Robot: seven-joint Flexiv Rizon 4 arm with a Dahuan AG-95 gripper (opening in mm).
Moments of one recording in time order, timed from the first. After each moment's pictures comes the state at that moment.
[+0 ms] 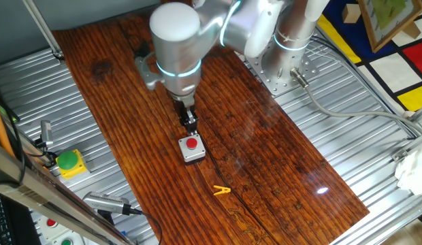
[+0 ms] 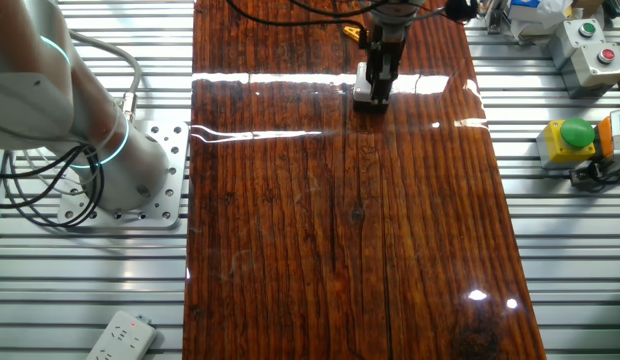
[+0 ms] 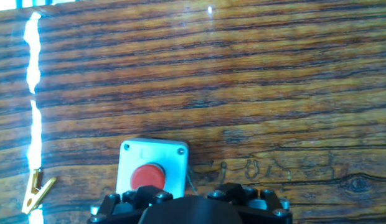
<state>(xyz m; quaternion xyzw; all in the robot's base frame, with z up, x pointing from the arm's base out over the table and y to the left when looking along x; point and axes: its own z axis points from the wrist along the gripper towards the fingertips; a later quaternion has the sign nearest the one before) 0.475 0.112 0.124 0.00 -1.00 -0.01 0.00</state>
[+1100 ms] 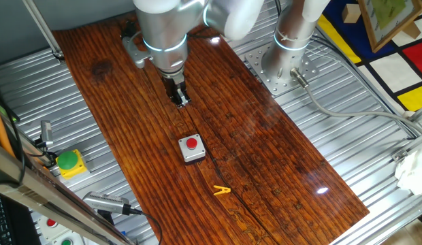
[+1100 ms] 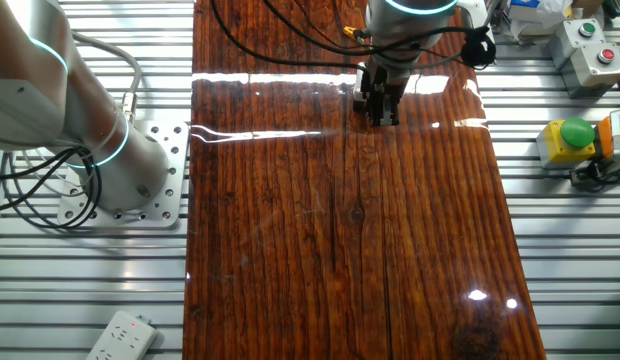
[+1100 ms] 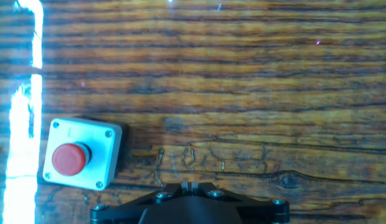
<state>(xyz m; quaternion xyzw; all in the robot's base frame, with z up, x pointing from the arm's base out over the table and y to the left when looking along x) 0.466 0.050 0.127 0.03 -1.00 -0.01 0.02</state>
